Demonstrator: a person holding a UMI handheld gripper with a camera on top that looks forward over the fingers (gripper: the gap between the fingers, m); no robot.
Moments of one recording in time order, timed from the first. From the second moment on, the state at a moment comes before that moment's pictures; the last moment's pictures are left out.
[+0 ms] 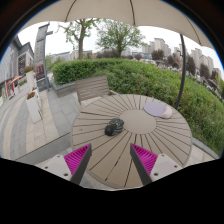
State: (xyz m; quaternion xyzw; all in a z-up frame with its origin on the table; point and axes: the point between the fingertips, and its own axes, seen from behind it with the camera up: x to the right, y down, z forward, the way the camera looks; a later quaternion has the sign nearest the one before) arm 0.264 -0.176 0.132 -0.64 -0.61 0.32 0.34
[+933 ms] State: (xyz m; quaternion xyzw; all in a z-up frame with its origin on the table) arm 0.003 -0.170 -0.006 -0.66 -0.63 0.29 0.31
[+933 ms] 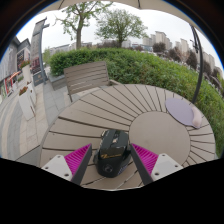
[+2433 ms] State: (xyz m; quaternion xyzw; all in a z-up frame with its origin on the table) arm -0.154 0.203 -0.016 -0.67 -0.65 0.24 0.28
